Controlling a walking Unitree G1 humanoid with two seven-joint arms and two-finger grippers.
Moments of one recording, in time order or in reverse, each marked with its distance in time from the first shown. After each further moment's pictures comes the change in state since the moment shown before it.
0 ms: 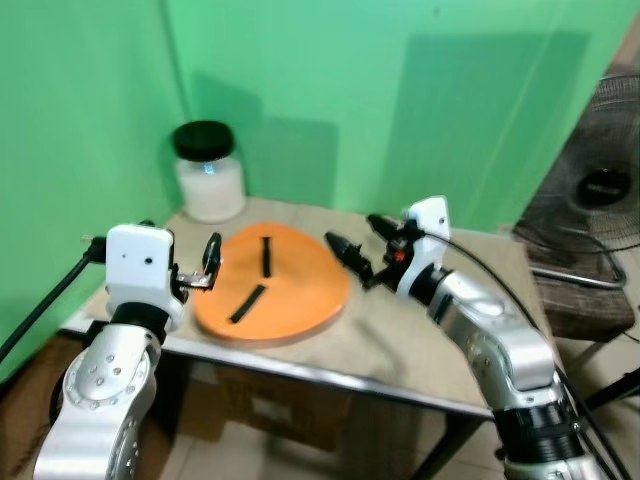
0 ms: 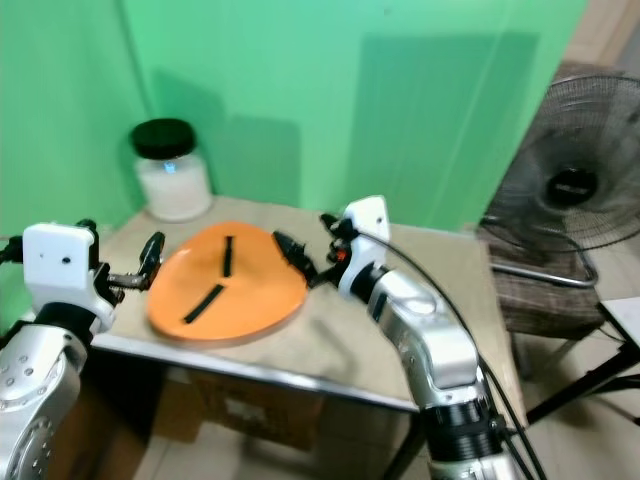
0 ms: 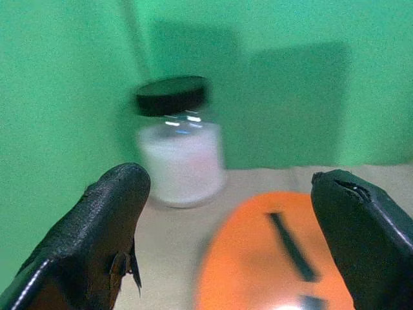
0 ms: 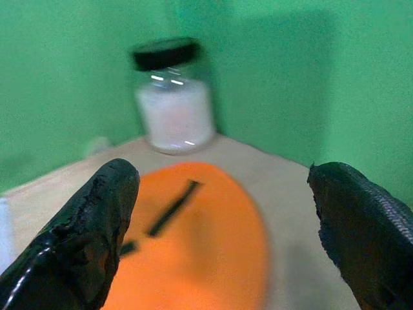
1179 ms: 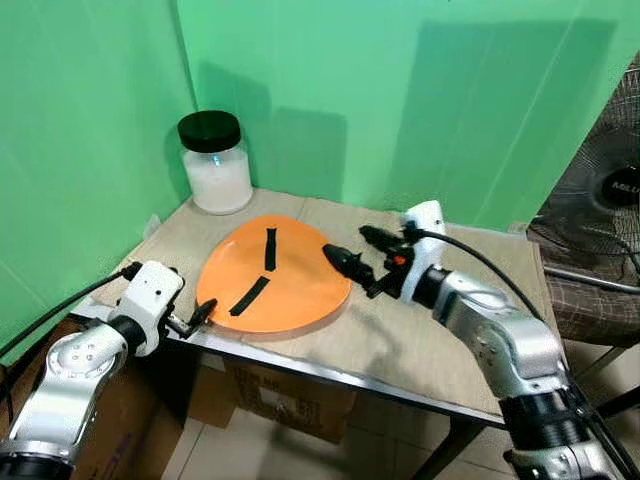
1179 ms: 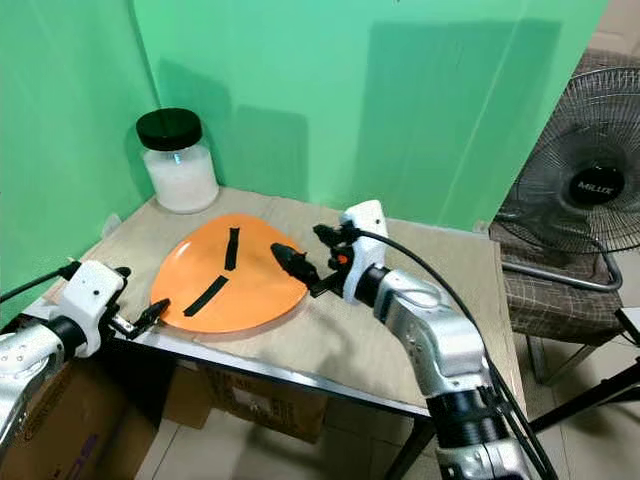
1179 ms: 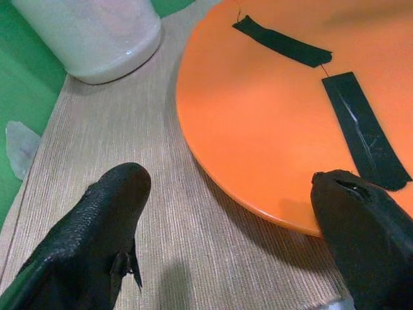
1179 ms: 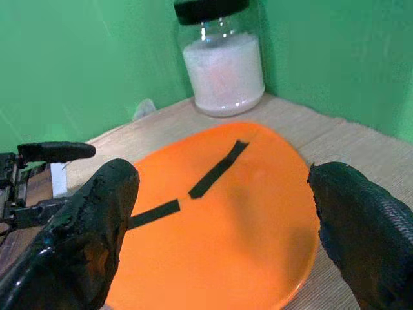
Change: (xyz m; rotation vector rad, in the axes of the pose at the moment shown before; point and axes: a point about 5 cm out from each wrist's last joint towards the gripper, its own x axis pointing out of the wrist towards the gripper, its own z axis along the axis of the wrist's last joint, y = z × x) left arm 0.029 0.056 -0.093 0.263 0.286 -0.376; right arm 0.005 0.000 -0.009 0.048 0.103 0.127
